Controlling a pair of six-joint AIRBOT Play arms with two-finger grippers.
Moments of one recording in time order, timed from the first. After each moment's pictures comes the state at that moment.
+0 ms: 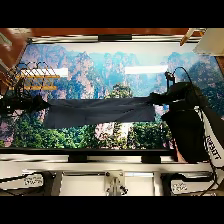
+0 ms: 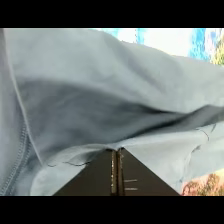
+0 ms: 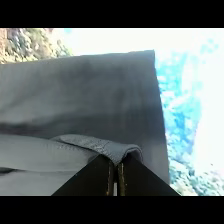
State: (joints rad) left arm 0.42 -1.43 1.05 0.78 -1.09 -1.05; right arm -0.02 -1.56 1.18 2.02 -0.89 -1.77
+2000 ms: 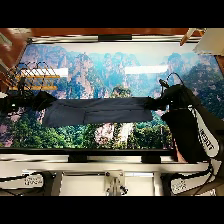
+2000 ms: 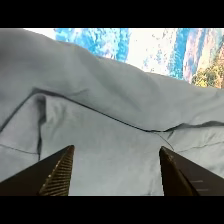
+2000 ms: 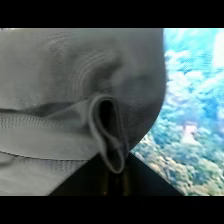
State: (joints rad) left arm 0.37 -1.45 1.05 0.70 -1.05 -1.11; right arm -0.01 -1.66 1.19 2.10 -0.98 -1.74
